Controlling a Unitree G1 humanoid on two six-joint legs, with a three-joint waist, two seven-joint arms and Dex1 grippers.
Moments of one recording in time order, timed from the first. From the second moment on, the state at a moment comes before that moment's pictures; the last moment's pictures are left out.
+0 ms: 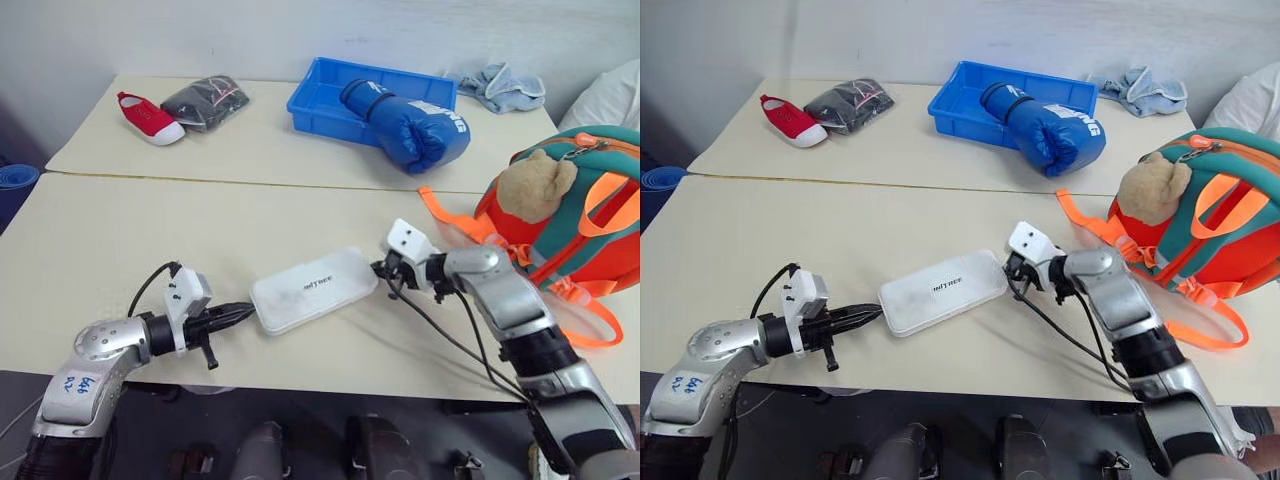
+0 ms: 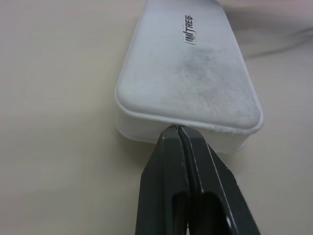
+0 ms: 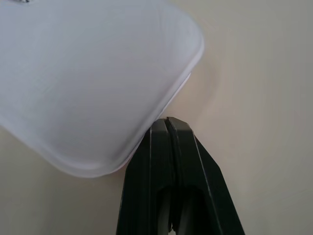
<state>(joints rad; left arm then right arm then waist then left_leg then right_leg) -0.05 0.68 0.12 -0.24 -0.42 0.42 -0.89 -0.56 -0.58 0.23 -0.05 0.07 0.67 0.92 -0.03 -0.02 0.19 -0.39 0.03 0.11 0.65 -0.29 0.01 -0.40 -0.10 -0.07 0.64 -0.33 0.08</state>
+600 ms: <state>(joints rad) -0.23 0.61 -0.03 -0.11 -0.35 0.40 -0.92 -0.01 -0.78 -0.06 -0.61 0.25 0.95 0.86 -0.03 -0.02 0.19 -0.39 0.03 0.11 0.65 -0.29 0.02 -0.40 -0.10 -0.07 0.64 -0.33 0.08</state>
